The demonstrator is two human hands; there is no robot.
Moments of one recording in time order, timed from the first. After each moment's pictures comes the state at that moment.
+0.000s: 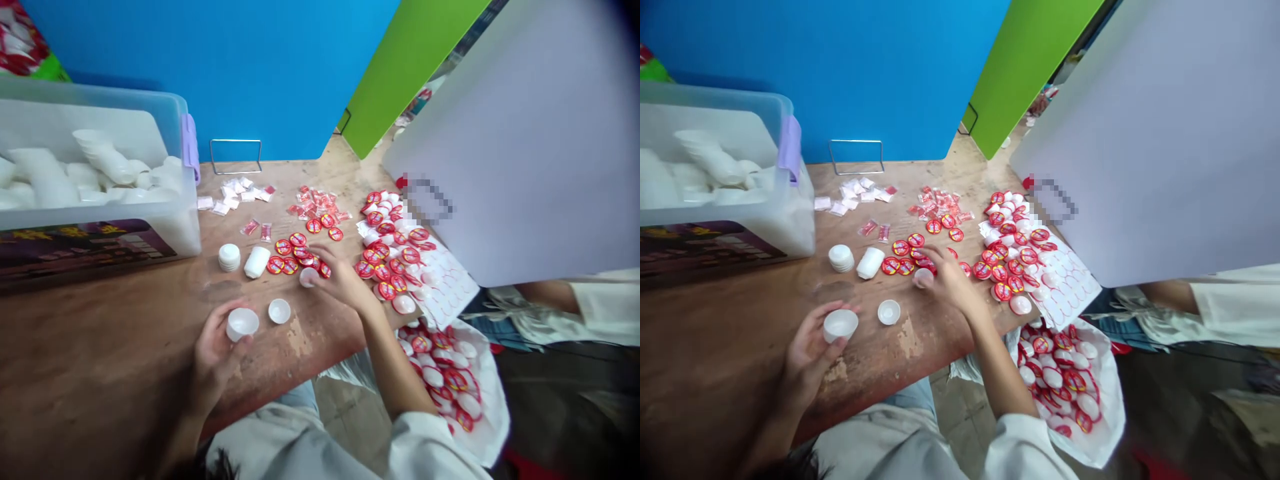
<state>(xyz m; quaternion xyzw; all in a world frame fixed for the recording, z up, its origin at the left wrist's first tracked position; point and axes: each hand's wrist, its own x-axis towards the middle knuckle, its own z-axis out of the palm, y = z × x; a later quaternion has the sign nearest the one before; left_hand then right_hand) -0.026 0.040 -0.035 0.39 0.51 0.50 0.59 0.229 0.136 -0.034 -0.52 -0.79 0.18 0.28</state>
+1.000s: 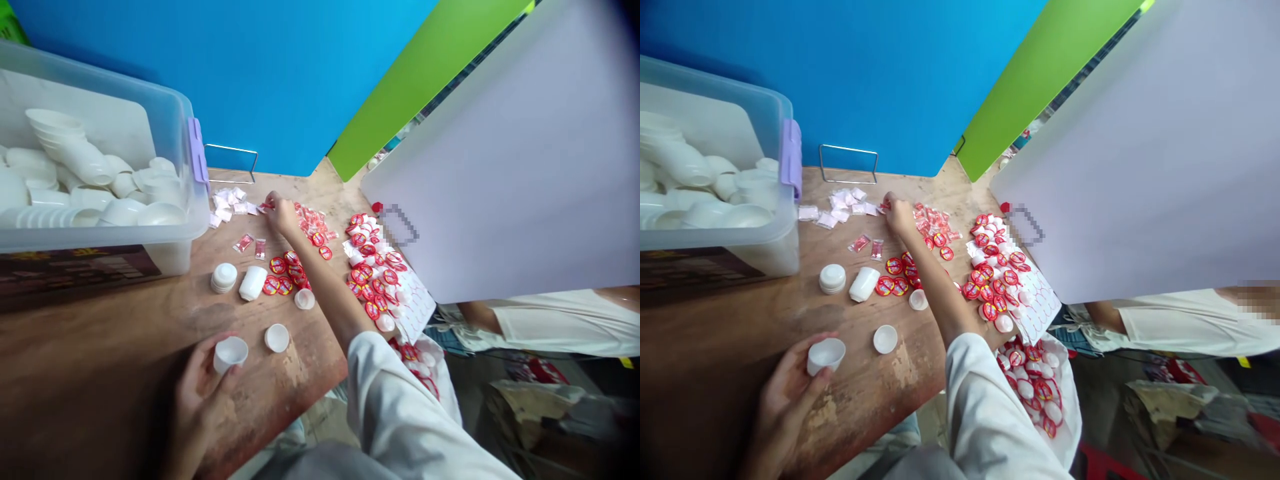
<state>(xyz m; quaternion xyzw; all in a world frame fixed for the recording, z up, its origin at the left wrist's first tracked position) -0.049 0.045 -0.055 0.32 0.56 0.45 0.62 0.153 0.354 -0.066 -0.63 -0.74 0.09 0.22</state>
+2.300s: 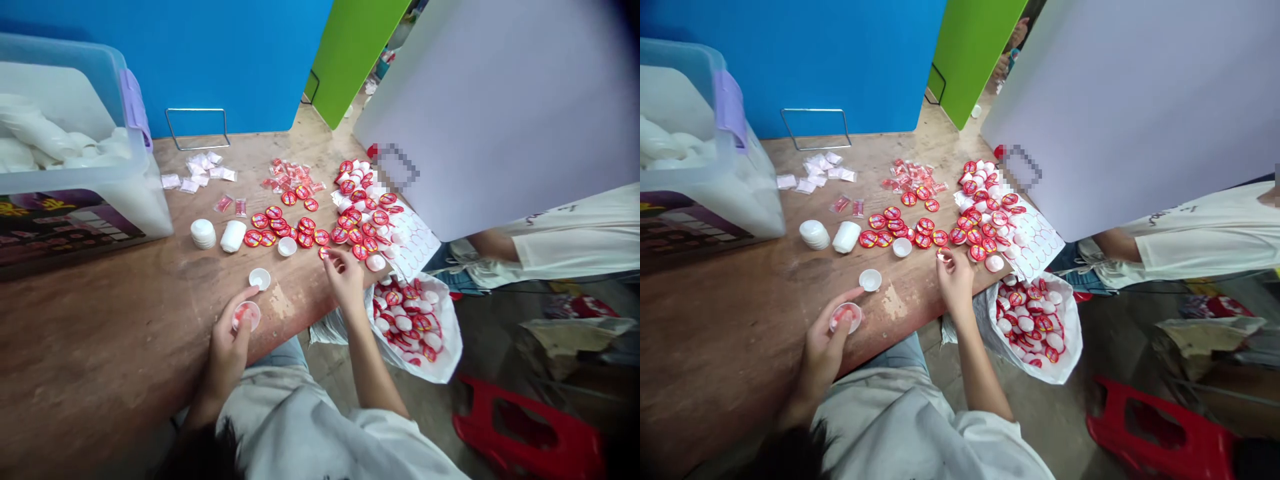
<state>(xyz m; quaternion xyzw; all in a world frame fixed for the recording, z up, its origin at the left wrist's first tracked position) 0.009 0.010 -0.029 0.50 0.56 0.41 0.53 0.246 0.043 -0.070 -0.74 -0.52 0.14 0.40</state>
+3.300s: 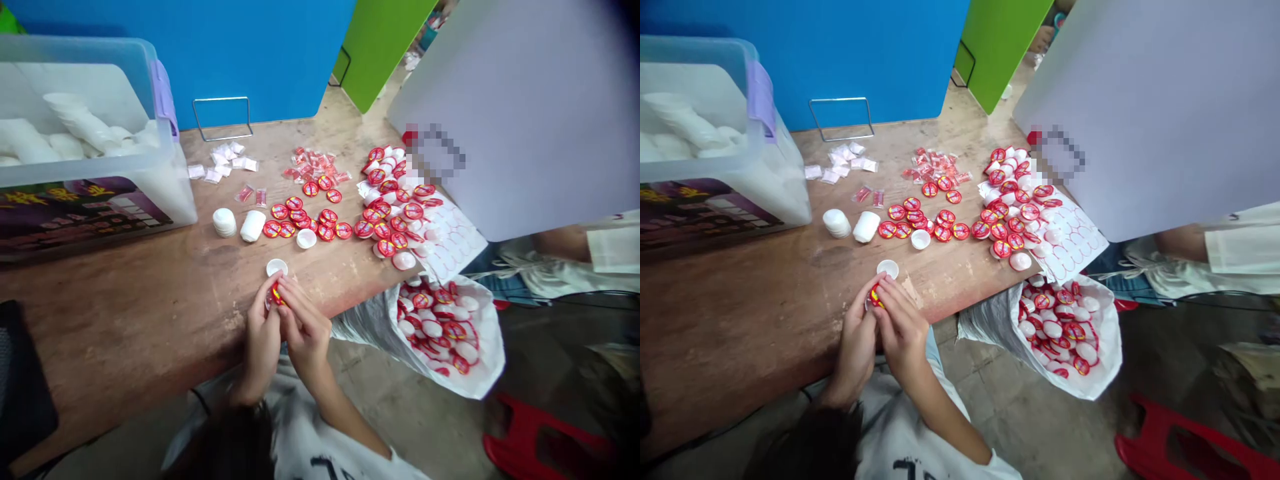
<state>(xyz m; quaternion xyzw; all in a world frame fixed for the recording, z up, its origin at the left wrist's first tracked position) 0.046 -0.001 -0.027 0.31 0.52 0.49 0.63 0.115 -0.019 -0.042 -0.54 -0.58 0.23 0.56</state>
